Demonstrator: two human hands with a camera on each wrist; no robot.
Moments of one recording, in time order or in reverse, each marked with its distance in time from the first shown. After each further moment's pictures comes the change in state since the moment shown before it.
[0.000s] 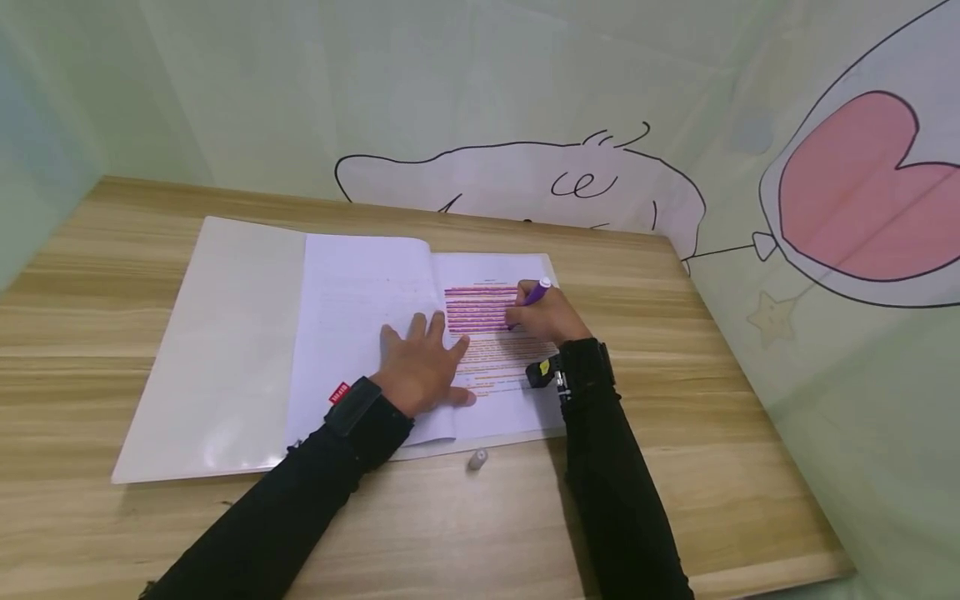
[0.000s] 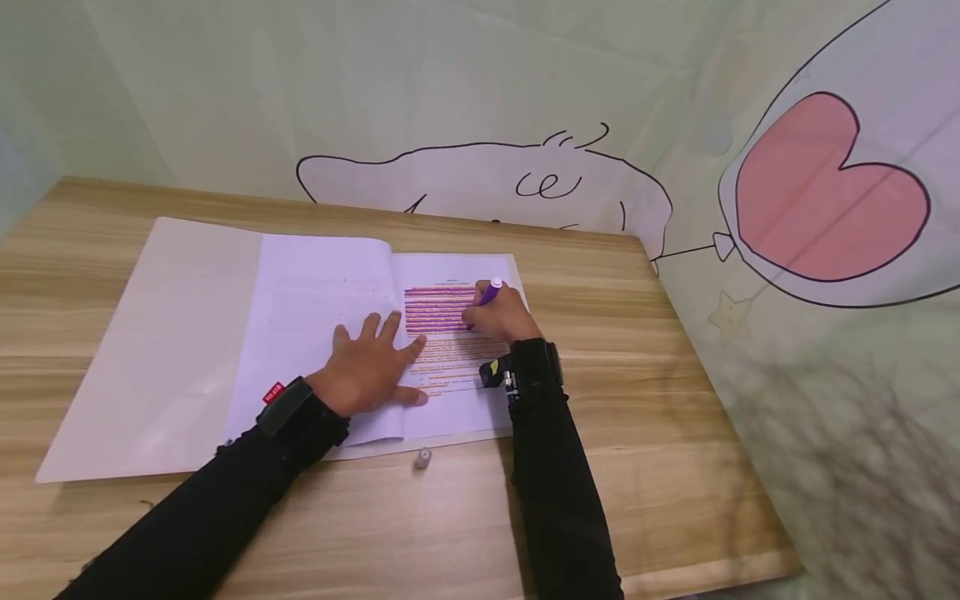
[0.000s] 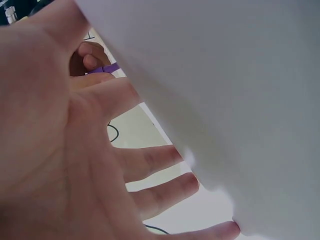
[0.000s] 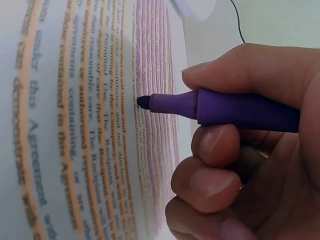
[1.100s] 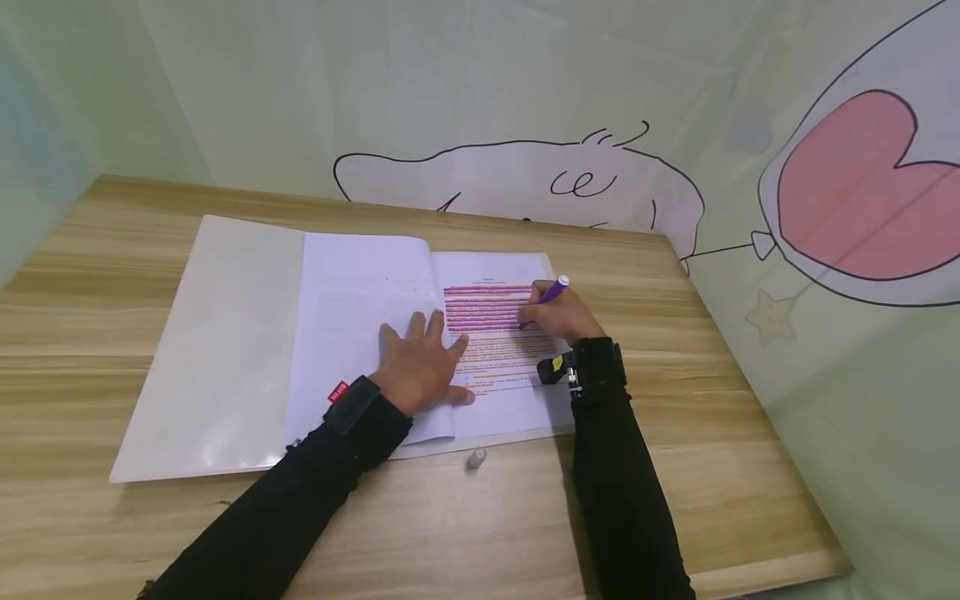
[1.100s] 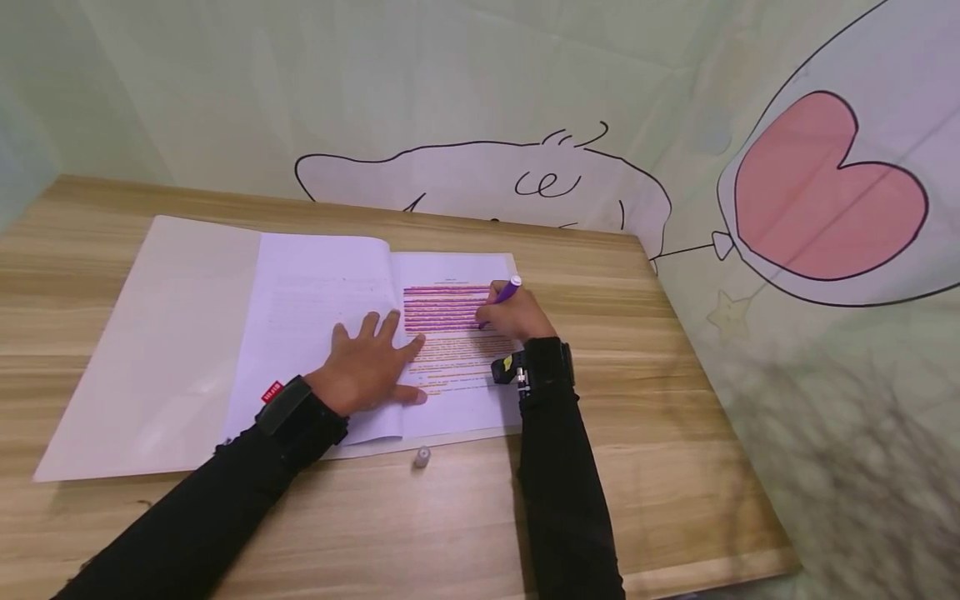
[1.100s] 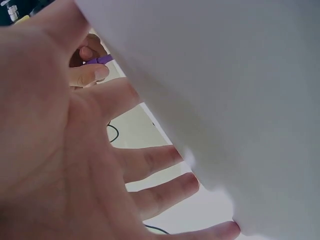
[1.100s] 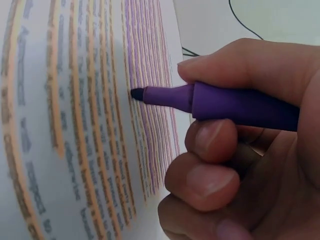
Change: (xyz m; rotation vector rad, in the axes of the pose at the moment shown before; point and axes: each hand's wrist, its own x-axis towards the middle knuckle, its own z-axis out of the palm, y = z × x) left_hand -0.001 0.000 -0.001 -0.009 0.007 -0.004; right_hand 0.002 0.013 -0.017 0.035 -0.009 0.029
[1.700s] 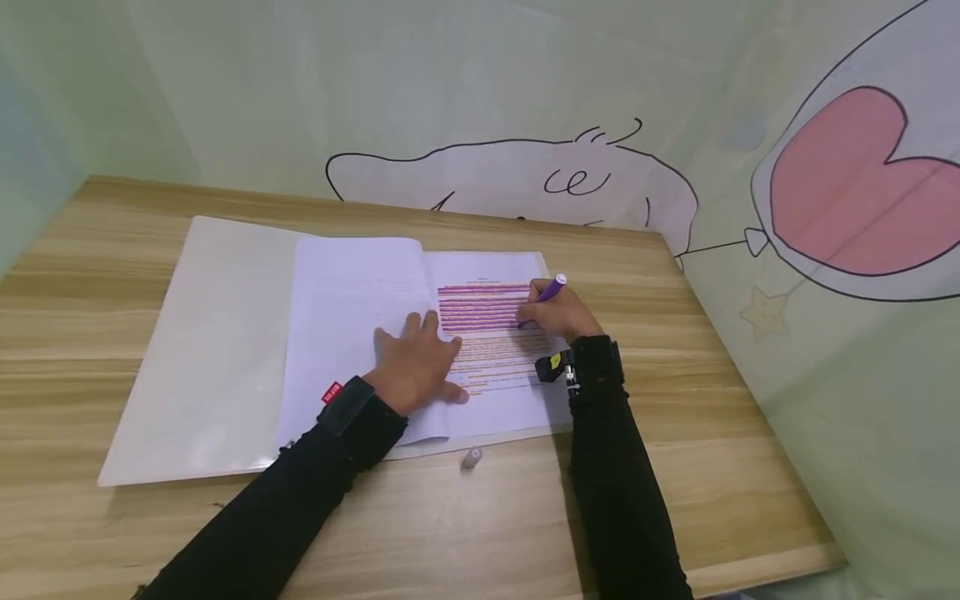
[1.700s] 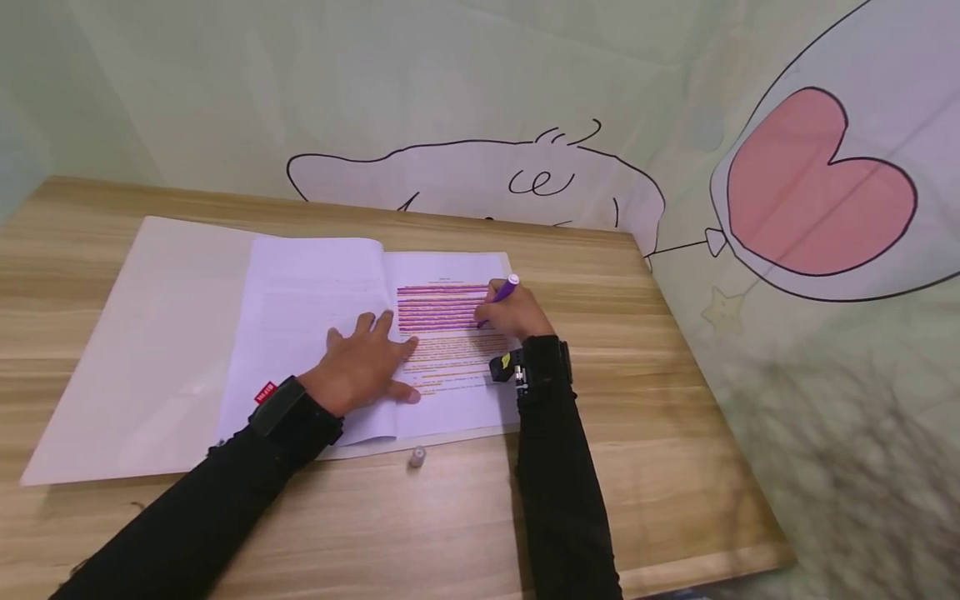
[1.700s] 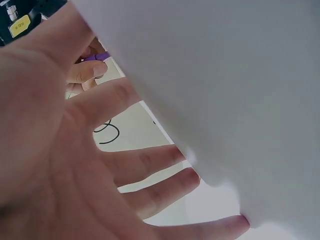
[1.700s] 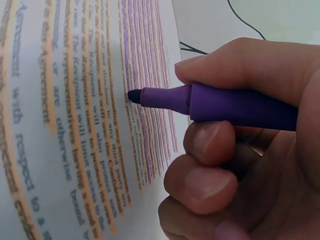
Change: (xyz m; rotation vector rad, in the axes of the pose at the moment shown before) left_hand 0.004 0.004 -0.002 -0.097 0.040 0.003; right_hand -0.001 0.003 -0.006 0.014 0.002 0.015
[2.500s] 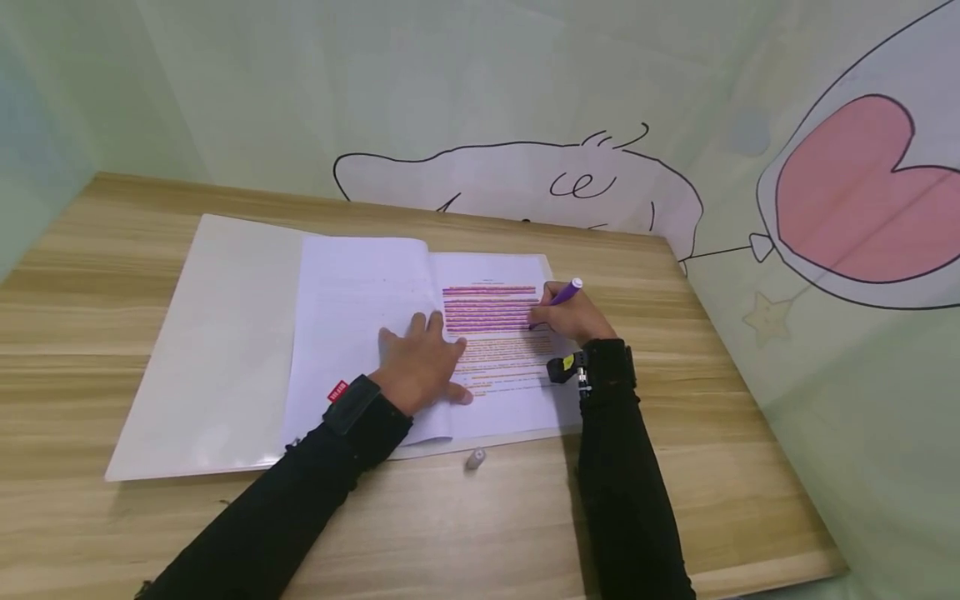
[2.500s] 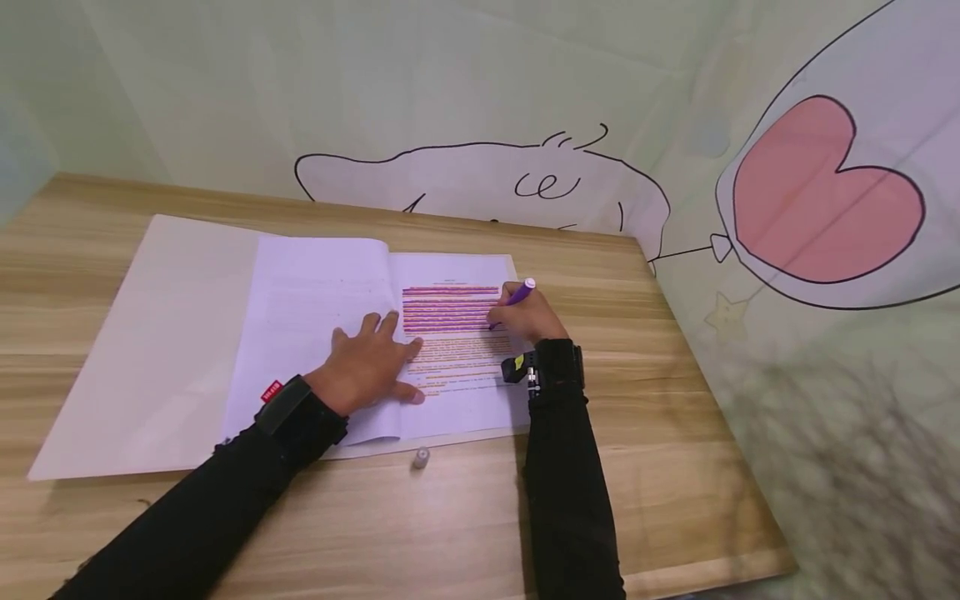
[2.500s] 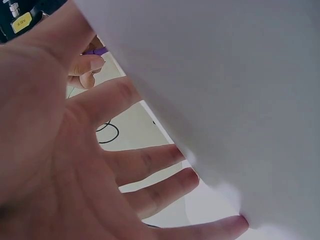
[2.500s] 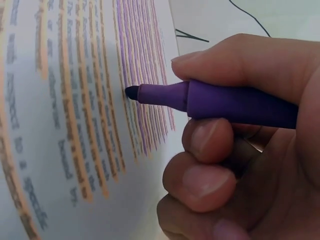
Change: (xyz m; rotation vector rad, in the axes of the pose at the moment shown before) left_hand 0.000 -0.003 0.002 0.024 0.011 0.008; right_hand 0.001 0.006 -0.007 -0.028 0.013 -0.001
